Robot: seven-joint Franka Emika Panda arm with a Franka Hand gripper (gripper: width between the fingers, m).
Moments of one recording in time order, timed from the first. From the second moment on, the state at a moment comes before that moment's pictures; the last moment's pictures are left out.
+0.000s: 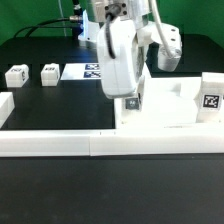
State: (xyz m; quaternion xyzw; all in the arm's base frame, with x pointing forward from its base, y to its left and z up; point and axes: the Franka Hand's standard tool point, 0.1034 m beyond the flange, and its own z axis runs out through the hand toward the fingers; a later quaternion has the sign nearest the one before) arm 0.622 0.007 0.060 -0.60 0.79 0.05 0.06
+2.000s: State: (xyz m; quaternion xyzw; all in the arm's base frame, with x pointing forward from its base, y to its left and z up) arm 0.614 0.020 0.103 -0.54 0.84 0.05 0.08
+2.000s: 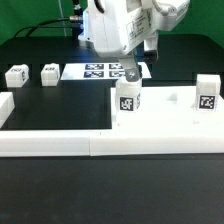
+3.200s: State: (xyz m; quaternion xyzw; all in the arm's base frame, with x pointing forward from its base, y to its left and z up) arm 0.605 0.016 0.106 -0.87 0.48 -0.03 0.10
